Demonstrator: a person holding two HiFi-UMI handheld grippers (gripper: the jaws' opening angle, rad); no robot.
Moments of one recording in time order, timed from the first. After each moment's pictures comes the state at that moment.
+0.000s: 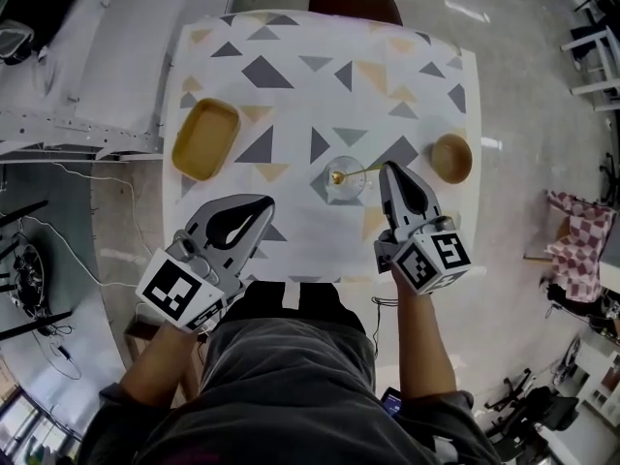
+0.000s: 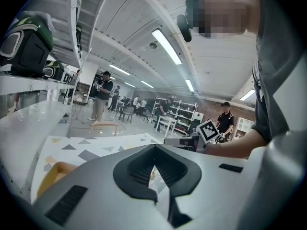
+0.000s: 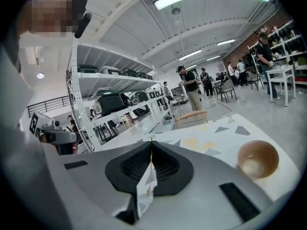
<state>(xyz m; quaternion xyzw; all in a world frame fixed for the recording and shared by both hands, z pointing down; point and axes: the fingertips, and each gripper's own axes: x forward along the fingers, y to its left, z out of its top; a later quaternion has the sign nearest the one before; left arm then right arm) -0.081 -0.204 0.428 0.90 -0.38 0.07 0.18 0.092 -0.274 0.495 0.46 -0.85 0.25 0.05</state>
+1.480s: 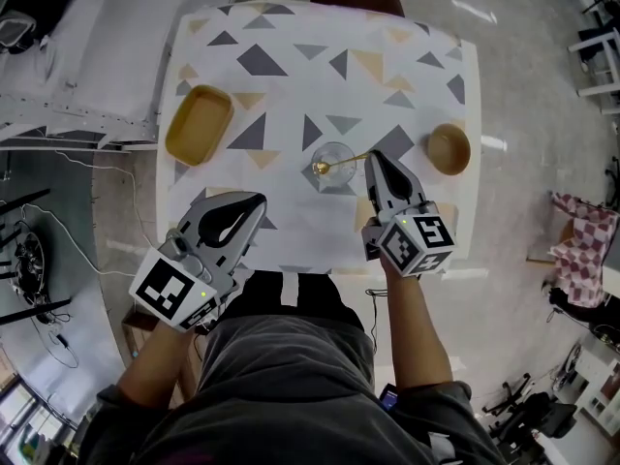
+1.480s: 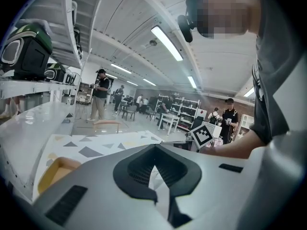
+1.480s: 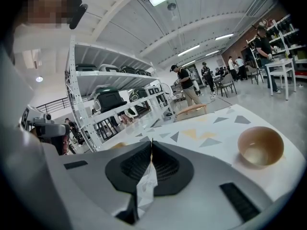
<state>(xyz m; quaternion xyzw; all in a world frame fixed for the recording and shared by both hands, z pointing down) -0.061 -0.186 0.432 0.90 -0.40 0.09 0.18 0.099 -0.270 0.533 0.45 -0.85 0.27 0.06</state>
